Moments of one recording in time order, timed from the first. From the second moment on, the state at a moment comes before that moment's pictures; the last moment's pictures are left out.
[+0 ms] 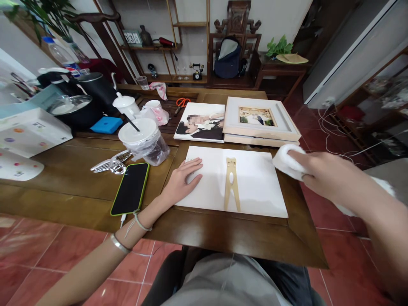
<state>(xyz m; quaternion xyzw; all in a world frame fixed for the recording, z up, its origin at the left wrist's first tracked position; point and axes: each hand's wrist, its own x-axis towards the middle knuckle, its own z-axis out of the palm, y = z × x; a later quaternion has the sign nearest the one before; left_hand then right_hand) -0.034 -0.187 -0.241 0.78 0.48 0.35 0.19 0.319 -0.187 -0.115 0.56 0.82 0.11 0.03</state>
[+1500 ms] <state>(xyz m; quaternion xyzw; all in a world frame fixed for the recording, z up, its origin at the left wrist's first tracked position) -0.035 -0.186 -0.246 0.78 0.48 0.35 0.19 0.279 -0.193 -0.165 0.45 0.88 0.10 -0.11</state>
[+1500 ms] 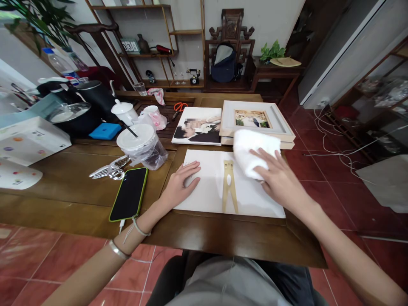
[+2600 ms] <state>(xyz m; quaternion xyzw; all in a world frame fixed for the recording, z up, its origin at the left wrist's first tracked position) -0.034 -0.188 -0.242 0.78 0.49 0.34 0.19 0.250 -0.164 -0.186 0.37 0.92 -0.03 -0.10</state>
